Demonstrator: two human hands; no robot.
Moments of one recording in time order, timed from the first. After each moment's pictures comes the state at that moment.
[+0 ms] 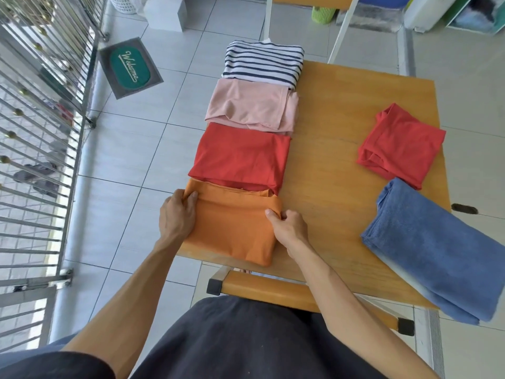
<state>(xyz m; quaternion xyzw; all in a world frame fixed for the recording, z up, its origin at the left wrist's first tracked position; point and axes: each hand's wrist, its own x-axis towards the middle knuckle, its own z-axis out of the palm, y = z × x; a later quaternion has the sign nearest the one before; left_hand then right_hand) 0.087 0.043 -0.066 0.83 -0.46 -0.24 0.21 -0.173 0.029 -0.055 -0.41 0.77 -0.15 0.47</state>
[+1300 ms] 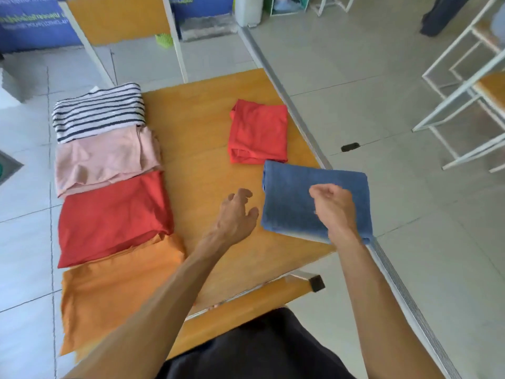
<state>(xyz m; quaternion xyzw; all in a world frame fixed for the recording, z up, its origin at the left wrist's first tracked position) -0.229 -0.010 0.006 0.51 -0.75 -0.41 0.10 -0.421 0.072 0.053 -0.18 0.85 -0.39 0.30</state>
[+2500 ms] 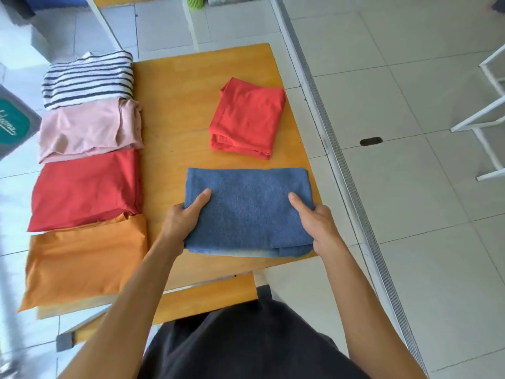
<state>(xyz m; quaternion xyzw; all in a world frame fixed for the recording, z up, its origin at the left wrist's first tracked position) -0.242 0.011 0.004 0.71 -0.32 -0.59 0.19 -0.508 0.089 0.005 -0.14 0.77 -0.35 0.52</state>
